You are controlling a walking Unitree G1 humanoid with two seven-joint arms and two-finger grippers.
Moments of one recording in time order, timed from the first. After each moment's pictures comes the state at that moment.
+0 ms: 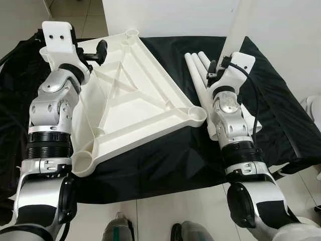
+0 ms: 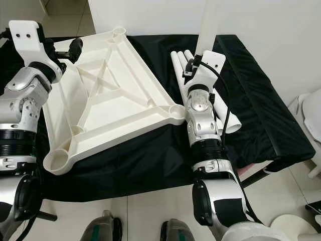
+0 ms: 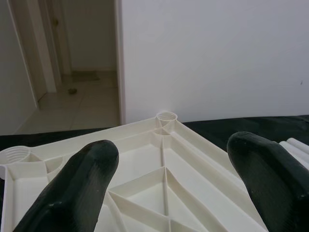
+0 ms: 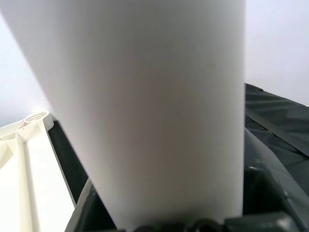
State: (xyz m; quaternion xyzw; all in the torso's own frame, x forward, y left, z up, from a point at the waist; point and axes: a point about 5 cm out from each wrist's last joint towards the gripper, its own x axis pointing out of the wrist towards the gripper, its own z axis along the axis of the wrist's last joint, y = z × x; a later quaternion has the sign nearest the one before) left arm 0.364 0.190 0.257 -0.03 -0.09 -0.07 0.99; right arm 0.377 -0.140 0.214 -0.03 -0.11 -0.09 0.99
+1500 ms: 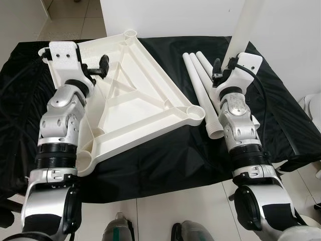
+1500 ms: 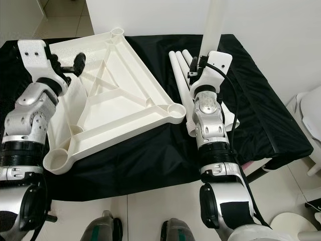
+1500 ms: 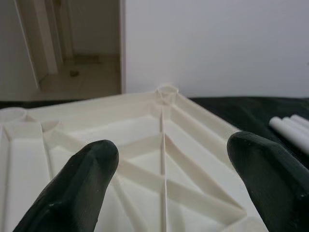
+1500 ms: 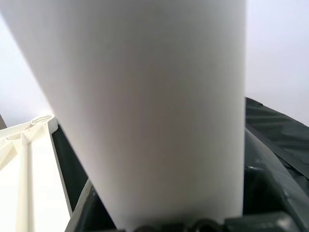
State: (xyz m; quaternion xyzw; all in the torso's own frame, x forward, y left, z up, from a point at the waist) left arm 0.358 0.190 0.211 -0.04 -0.05 -0.05 1.00; right arm 0.372 -0.153 0.215 -0.05 -0.14 -0.06 0.99
